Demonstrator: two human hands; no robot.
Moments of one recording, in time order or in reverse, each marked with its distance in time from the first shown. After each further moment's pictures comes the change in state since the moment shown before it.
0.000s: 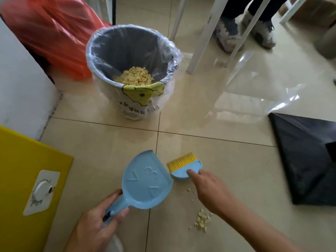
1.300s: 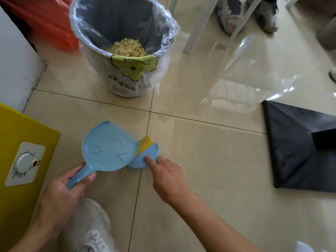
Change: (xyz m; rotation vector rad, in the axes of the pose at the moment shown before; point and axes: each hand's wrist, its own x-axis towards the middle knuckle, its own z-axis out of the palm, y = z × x) left_hand 0.002 -0.014 -0.013 -0.146 0.213 -0.153; right_hand 0.004 -0.078 0.033 -0.011 0.148 -0.176
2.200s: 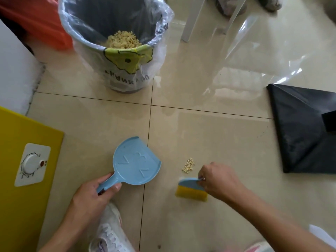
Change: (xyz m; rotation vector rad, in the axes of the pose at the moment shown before) left_hand -0.016 0.000 0.022 0.213 -0.263 -0.030; right_hand -0.060 0.086 -0.034 -0.145 -0.378 0.313
